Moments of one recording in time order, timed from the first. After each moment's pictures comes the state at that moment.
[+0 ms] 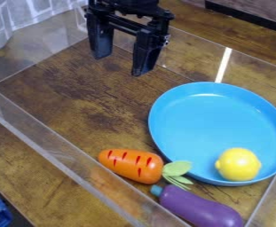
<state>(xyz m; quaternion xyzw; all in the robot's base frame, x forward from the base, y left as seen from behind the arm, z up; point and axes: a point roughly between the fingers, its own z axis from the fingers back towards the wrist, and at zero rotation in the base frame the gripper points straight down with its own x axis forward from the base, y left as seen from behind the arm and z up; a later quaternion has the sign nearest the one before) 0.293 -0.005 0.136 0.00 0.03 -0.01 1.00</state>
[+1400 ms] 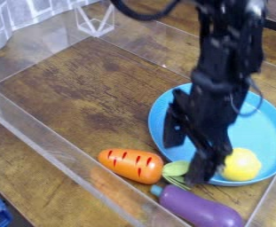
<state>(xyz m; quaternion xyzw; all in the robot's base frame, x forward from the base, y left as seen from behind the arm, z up) 0.291 -0.109 0.040 0.01 0.03 -0.29 0.96</state>
